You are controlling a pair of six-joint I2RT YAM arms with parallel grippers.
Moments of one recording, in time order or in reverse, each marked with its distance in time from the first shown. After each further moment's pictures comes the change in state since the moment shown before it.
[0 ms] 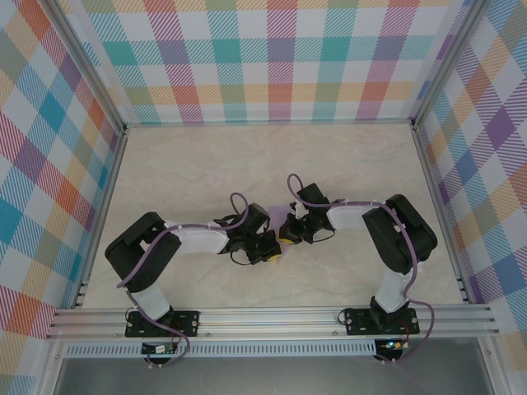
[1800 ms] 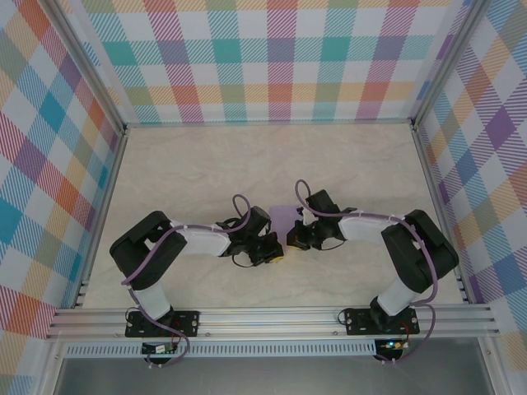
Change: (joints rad) left arm -0.014 0.035 -0.027 0.077 0.000 0.004; right arm 0.000 -0.172 -0.135 -0.018 0.023 -0.058
